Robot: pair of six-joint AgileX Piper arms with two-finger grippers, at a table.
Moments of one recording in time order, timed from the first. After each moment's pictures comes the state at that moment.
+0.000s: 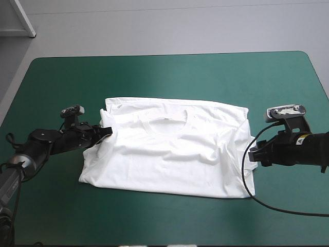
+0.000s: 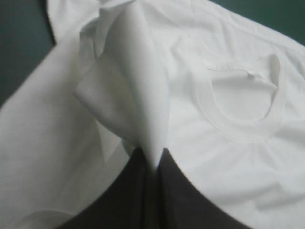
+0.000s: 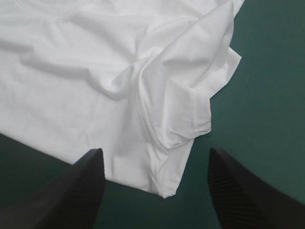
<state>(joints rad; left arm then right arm) 0.05 1.42 -0.77 -1.11 0.59 0.82 0.07 1.00 -1.09 0.27 1.19 -0.20</state>
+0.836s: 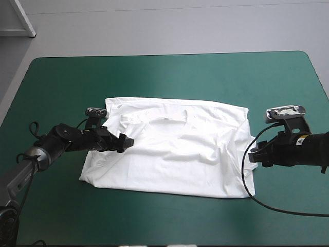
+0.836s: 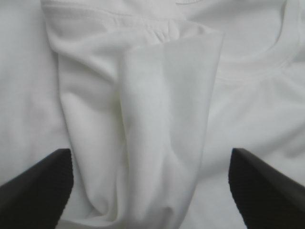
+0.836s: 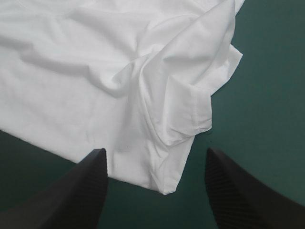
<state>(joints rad) -0.11 1.48 -0.83 -0.87 0.57 0.85 0.07 1.00 -1.09 0.27 1.20 -0.21</state>
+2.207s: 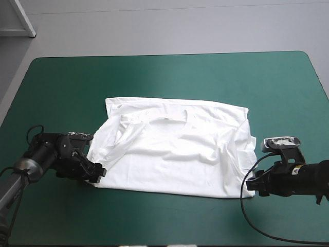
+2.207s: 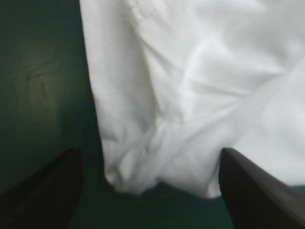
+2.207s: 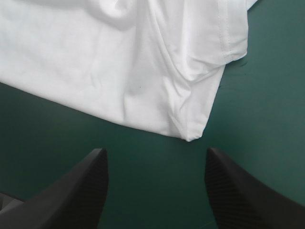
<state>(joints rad) -0.12 1.36 -0.79 -0.07 0.95 0.11 0.07 0.86 -0.83 0.32 1.20 -0.18</state>
